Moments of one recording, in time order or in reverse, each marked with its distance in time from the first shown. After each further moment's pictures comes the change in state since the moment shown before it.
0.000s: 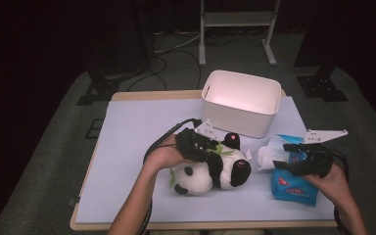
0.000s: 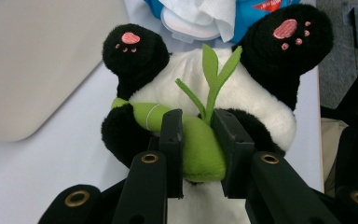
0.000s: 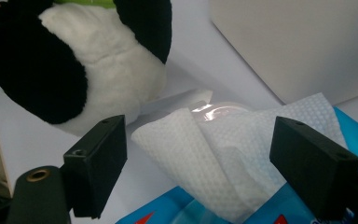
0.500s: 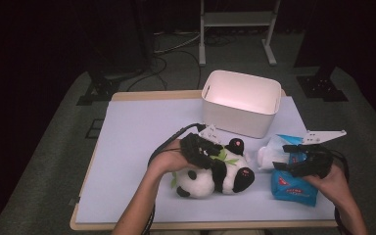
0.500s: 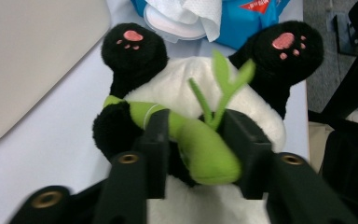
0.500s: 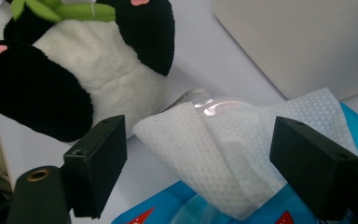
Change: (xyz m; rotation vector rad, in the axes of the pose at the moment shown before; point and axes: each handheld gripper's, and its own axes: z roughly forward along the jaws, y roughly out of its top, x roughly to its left) left arm -0.005 -0.004 0.010 -0.028 -0.050 -0.032; right arm 0.000 -0.001 0.002 0.021 0.007 -0.005
